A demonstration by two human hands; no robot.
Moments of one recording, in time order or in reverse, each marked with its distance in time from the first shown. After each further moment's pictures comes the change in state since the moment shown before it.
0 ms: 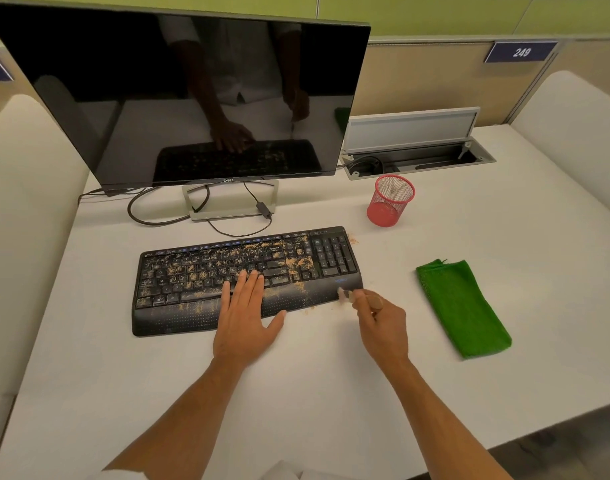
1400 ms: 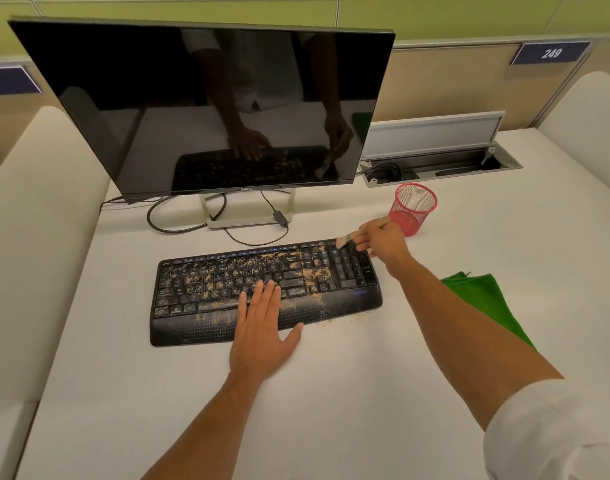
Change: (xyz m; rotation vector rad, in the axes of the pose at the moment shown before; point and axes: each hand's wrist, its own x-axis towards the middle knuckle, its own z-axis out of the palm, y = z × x) left_hand 0.002 0.000 0.000 0.007 -0.025 -0.015; right_hand 0.180 -0.029 0.036 0.270 -0.249 0.339
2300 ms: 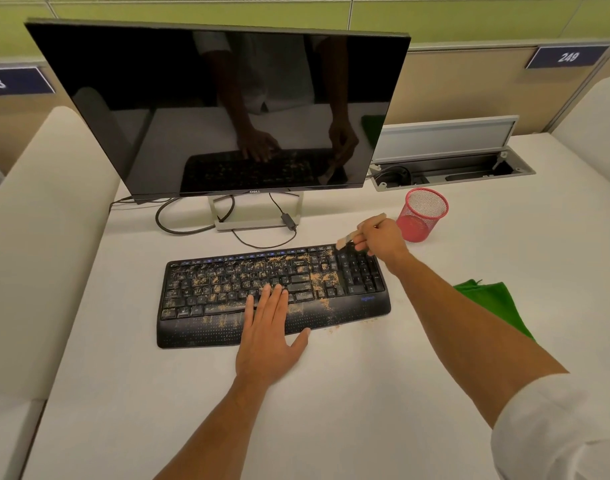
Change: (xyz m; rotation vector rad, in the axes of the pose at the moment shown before) left_hand 0.000 0.000 0.000 -0.041 0.023 0.006; right_hand 0.010 -0.015 0.018 -0.091 -0.022 -0.049
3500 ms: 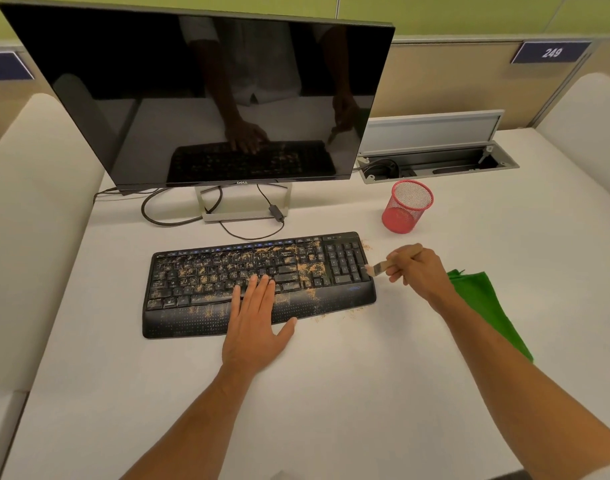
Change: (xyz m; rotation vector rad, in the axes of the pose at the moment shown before) left_hand 0.000 0.000 0.002 0.036 0.005 0.003; right_hand -0.073 0.050 -0.080 -0.059 0.027 -0.020
